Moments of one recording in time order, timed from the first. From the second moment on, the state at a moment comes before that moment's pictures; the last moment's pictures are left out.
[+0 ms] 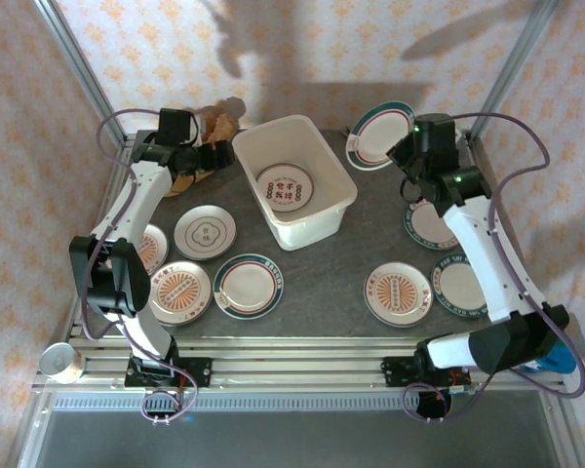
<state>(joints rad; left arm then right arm) -0.04 1.72 1.59 -0.67 0.19 -0.35 0.27 1.37 1.53 -0.71 0.20 0.87</state>
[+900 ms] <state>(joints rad) 0.00 1.66 1.48 -0.71 0.21 -0.32 0.65 1.75 1.73 -0.60 0.33 1.25</state>
